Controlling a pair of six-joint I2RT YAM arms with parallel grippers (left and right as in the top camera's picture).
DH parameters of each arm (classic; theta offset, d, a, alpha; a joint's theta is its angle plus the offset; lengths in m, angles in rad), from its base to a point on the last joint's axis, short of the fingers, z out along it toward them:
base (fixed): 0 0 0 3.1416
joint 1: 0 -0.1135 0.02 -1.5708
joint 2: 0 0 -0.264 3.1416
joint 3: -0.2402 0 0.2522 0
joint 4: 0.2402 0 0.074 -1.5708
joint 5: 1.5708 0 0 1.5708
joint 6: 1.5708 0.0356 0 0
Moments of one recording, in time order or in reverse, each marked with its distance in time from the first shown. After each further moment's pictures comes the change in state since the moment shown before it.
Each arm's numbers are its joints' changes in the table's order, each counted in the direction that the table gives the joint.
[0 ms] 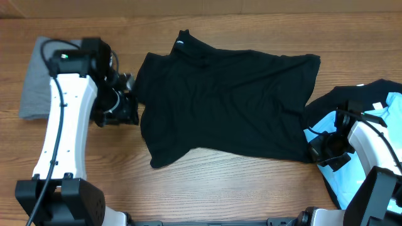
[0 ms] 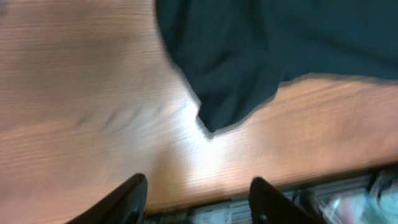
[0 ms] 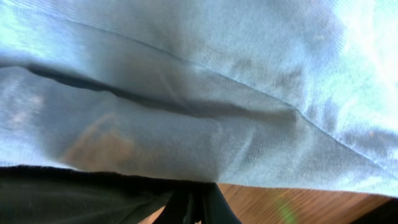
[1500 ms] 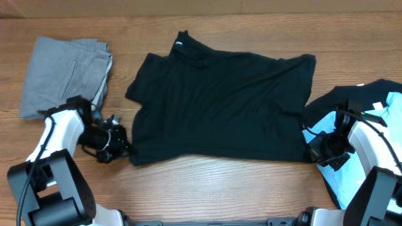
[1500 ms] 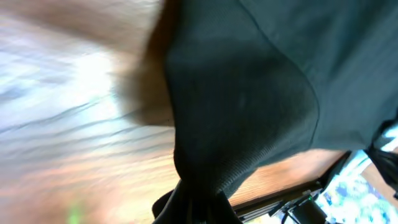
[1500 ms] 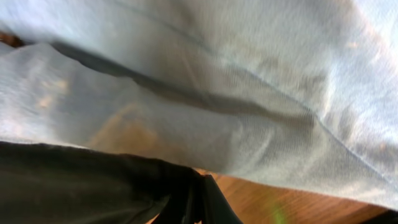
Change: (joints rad) left arm -0.321 -0.019 0.653 -0.436 0.320 -0.138; right arm 0.000 0.000 -0.003 0.014 -0.029 -0.112
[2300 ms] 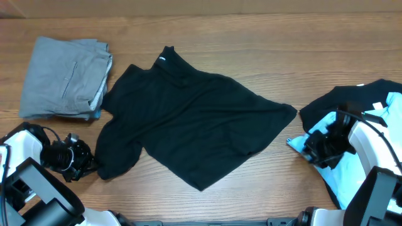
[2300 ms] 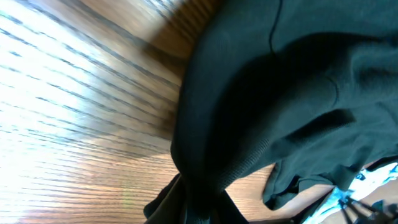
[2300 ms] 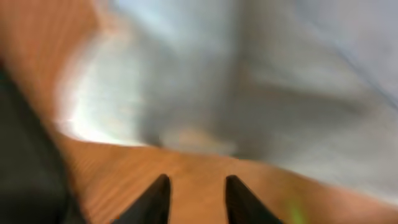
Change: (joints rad) left arm -0.379 0.000 0.000 0.040 -0.101 0.080; right arm 0.000 0.000 0.000 -0.020 -0.199 -0.162
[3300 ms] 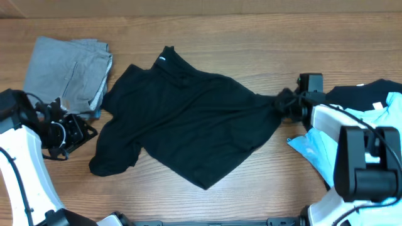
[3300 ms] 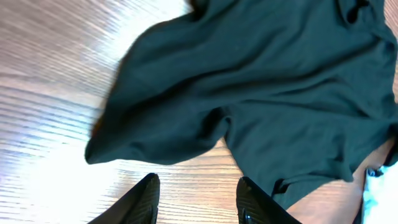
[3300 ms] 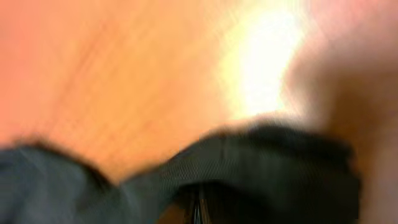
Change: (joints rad) left arm 0.149 0.269 -0.257 0.120 0.018 0.051; right arm -0.286 -0.292 -0.048 -0.868 -0.001 0.267
